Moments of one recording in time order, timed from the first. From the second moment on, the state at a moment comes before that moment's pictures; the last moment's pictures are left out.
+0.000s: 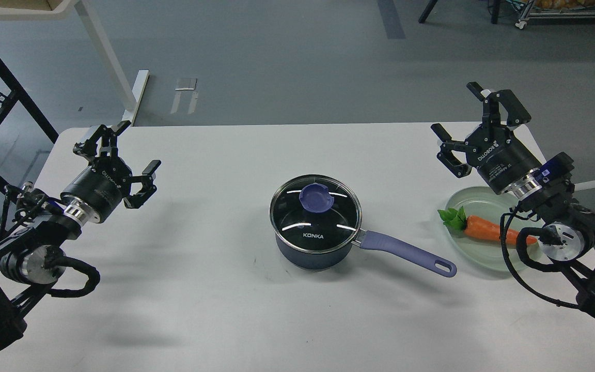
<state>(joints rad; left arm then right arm) -0.41 0.55 -0.78 -1.01 0.19 -0.32 -0.35 0.56 -0.49 0.73 0.93 -0.30 0.49 0.49</state>
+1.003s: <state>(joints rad) -0.48 0.62 -0.76 -1.02 0.21 -0.33 -0.36 0.67 -0.99 0.69 1.57 -1.38 0.49 0.49</state>
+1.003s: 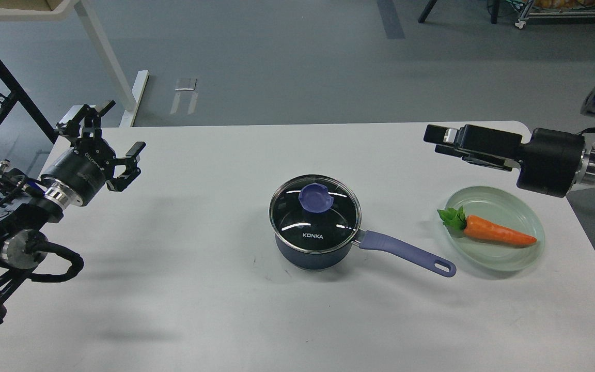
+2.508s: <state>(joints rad) -0.48 0.63 -0.76 -1.07 0.22 -0.32 -0.37 0.86 -0.80 0.23 1.50 -2.08 0.42 0.49</state>
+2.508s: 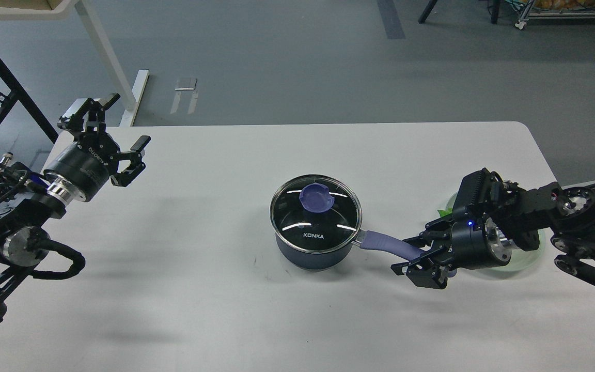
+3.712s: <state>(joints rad) -1.10 0.52 -0.24 -1.26 1.83 -0.11 -0.49 0.86 -0.80 0.23 1.50 -2.09 0.42 0.49</state>
